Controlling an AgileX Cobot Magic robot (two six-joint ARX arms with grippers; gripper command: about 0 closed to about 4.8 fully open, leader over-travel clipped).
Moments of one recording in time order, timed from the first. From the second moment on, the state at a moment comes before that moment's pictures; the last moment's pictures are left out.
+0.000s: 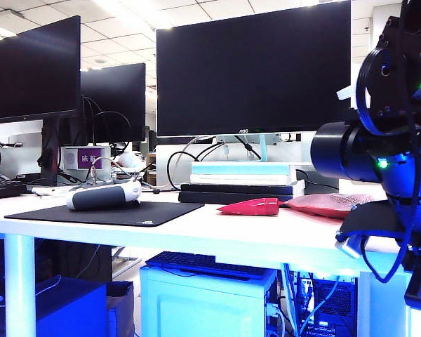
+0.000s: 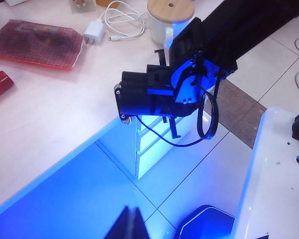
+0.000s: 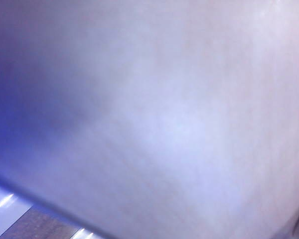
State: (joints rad) left arm -0.76 1.19 1.30 -0.74 0.35 0.21; right arm 0.44 1.80 0.83 -0.48 0.68 -0.23
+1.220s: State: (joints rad) left arm -0.76 0.96 1.30 -0.78 0.12 0.16; right arm 0.47 0.77 0.80 -0.30 0.17 -0.04
